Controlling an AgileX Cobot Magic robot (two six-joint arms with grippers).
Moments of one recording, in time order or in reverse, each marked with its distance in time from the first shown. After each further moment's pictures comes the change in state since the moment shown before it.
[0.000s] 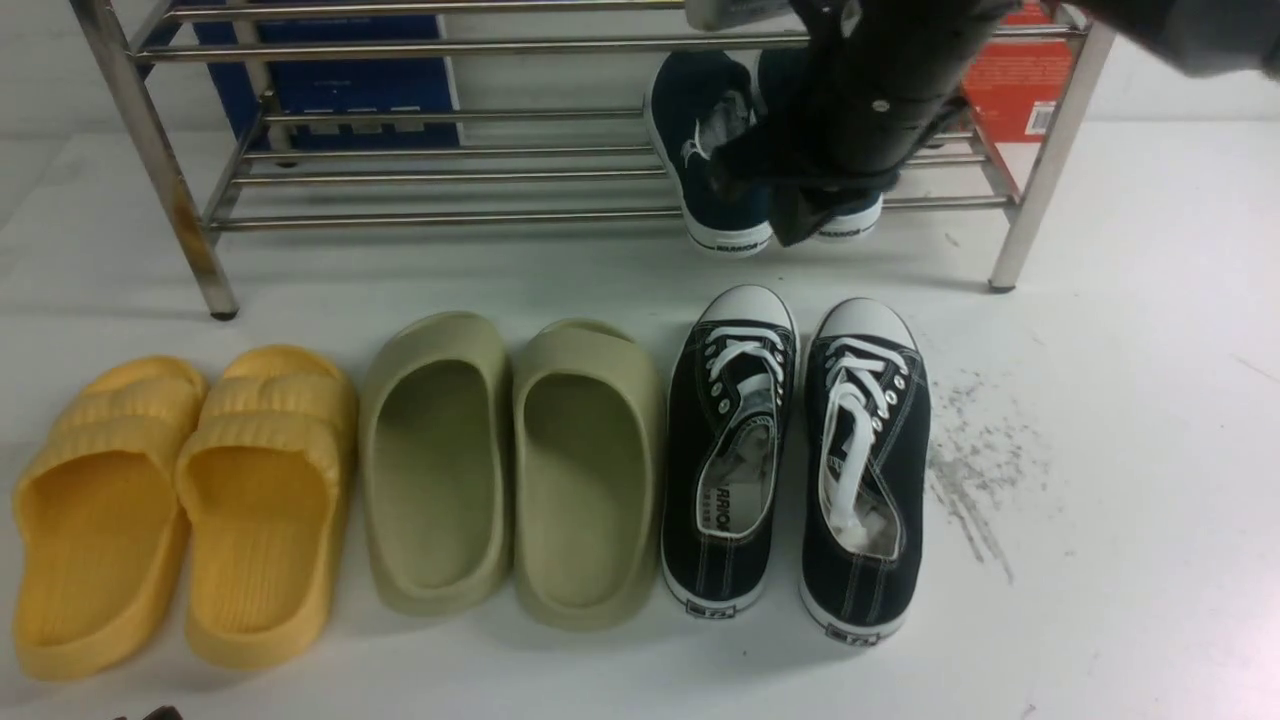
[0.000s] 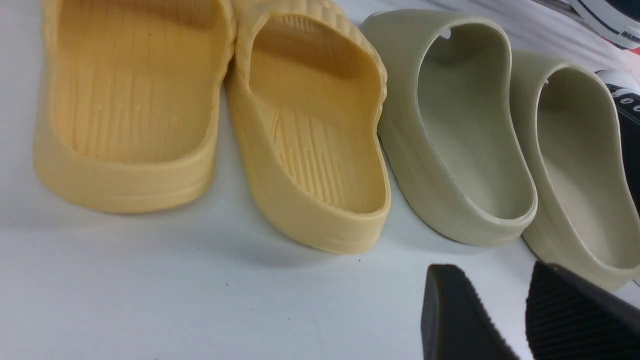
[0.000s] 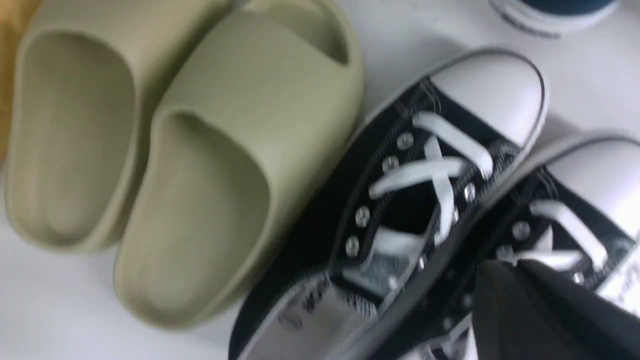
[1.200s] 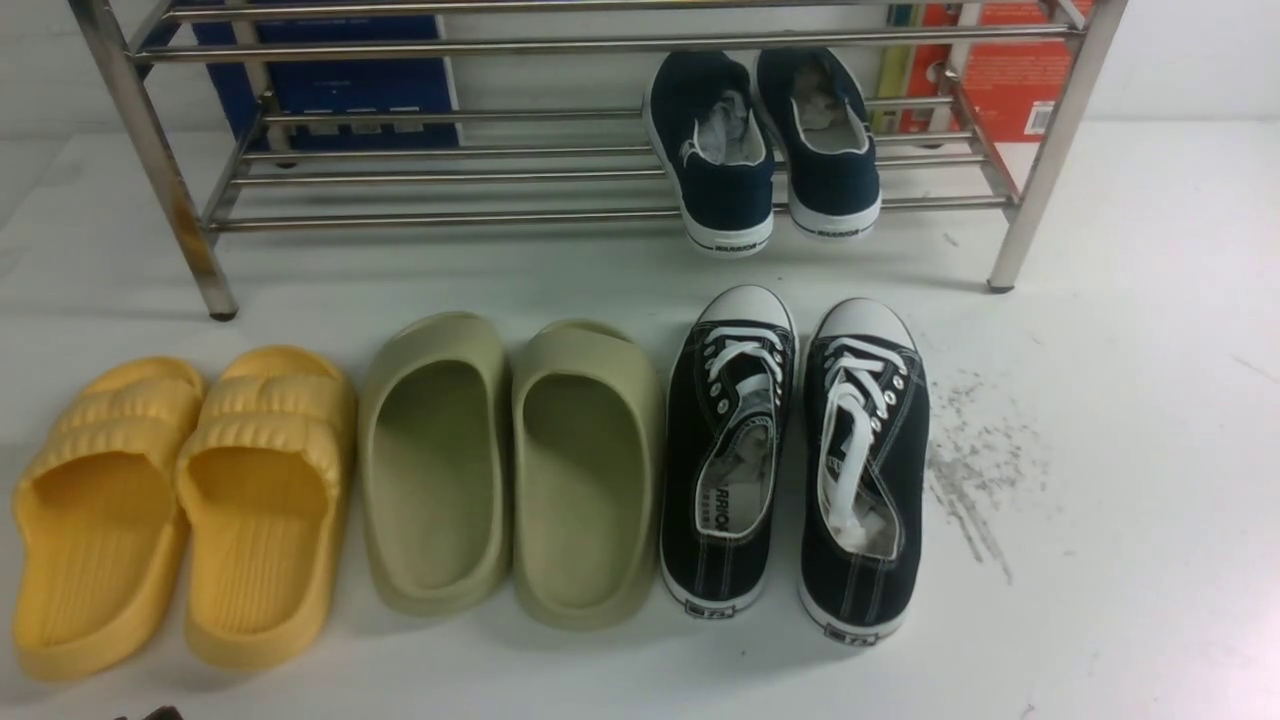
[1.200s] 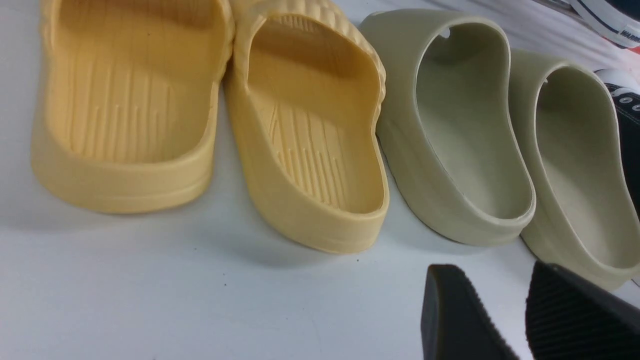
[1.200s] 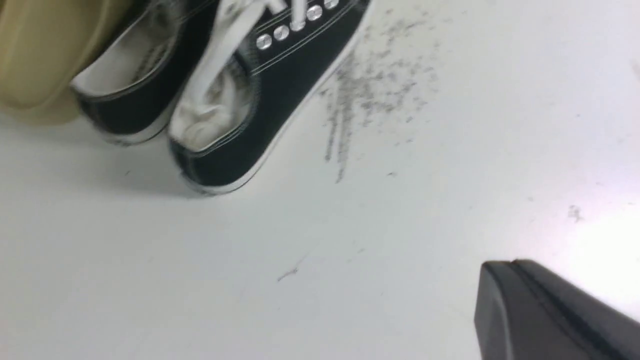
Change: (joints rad) right arm -0.248 -1.187 1.086 -0.106 -0.286 -0.033; left arm 0.000 0.000 0.000 0.000 0.000 0.001
